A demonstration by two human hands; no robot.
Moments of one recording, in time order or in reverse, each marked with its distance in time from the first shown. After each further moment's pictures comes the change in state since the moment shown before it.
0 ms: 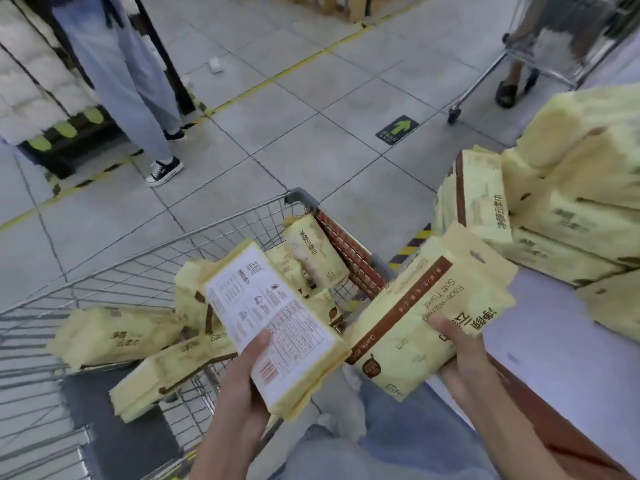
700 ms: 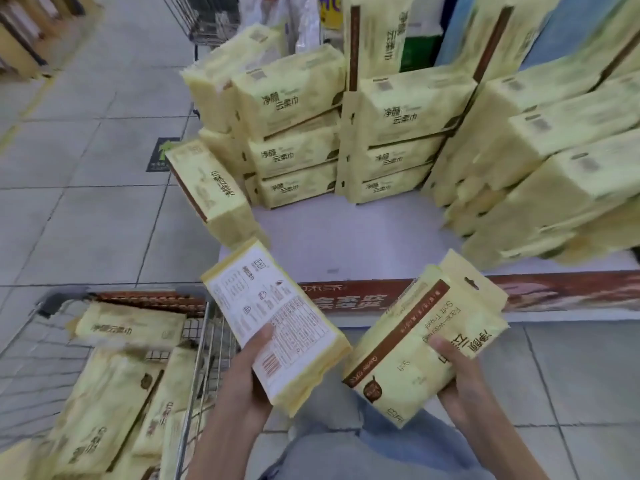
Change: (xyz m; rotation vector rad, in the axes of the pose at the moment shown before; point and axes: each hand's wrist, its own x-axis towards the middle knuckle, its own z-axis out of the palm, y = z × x) left_hand -0.002 -0.143 0.110 0.566 -0.462 -0.514; right_hand -0.173 0.031 -0.174 0.439 0.684 -0.300
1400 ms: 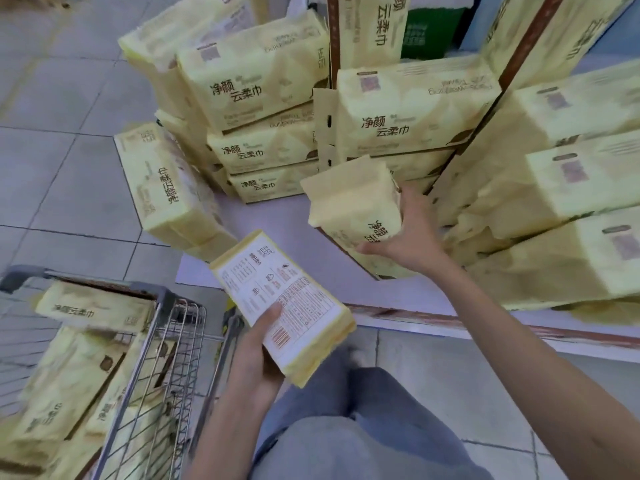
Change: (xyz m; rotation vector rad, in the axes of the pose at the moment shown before) left_hand 0.099 -0.043 0.114 -0.156 0.138 -0.003; right_hand 0.230 -0.144 0.084 -1.301 -0.317 -0.601
